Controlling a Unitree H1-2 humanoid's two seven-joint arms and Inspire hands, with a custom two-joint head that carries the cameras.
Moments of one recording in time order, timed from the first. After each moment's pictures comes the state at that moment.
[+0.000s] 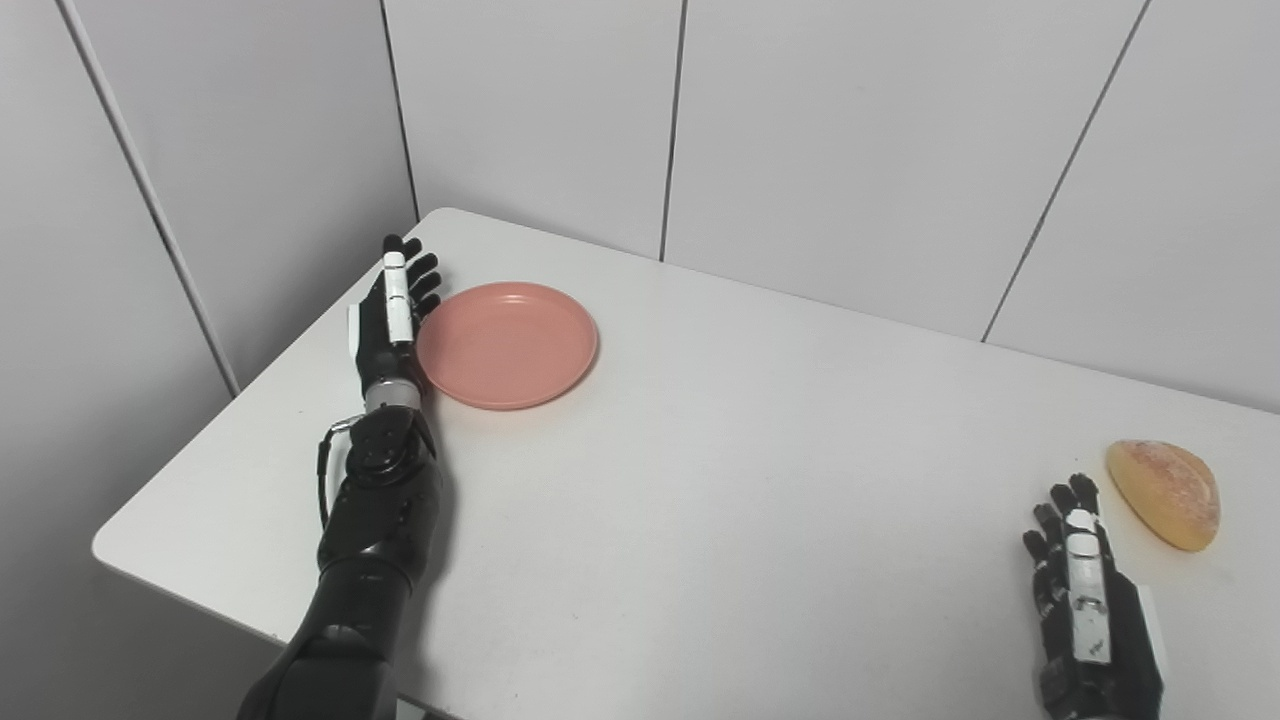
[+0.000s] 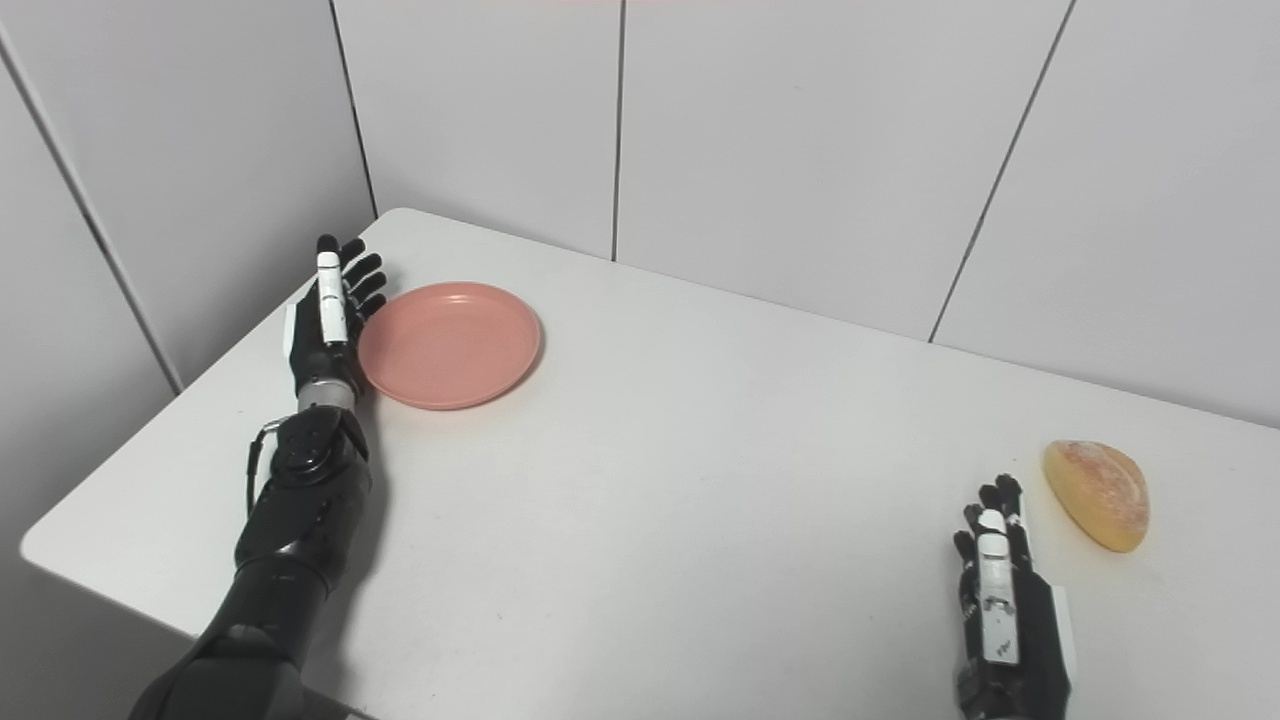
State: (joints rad) left arm -0.50 0.27 0.38 0.64 -0.24 -0.17 0.21; right arm -0.14 0.00 -0.02 0.02 0.14 0.05 0.07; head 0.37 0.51
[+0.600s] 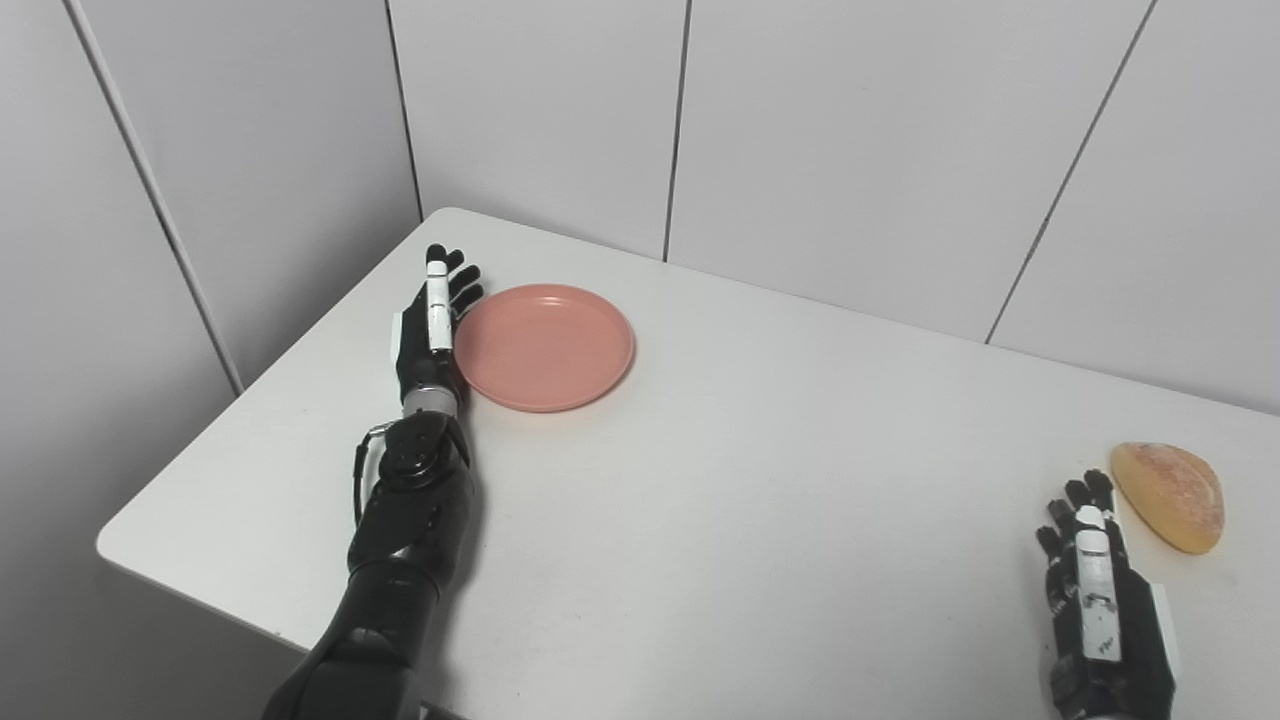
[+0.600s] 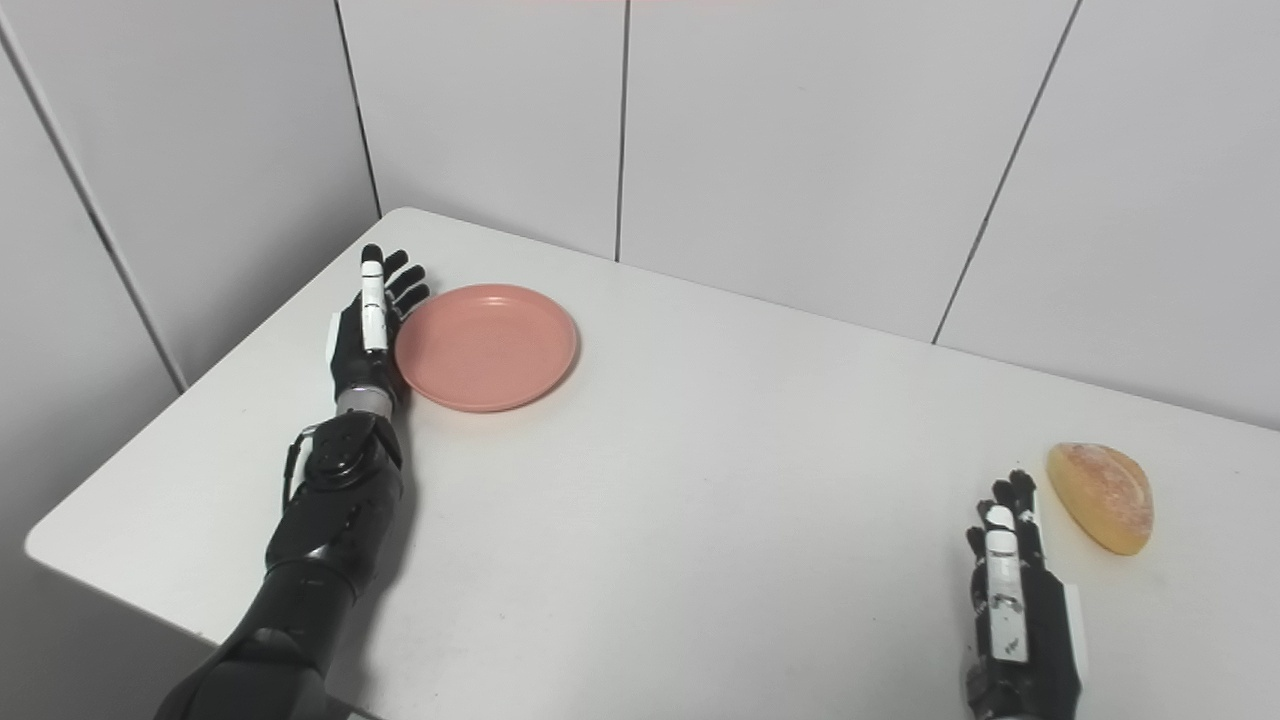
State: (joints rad) left arm -0.50 0.22 0.34 0.60 -0.26 -0.11 0.19; right arm -0.14 0.01 -0.02 0.00 0.13 0.06 0.05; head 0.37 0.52
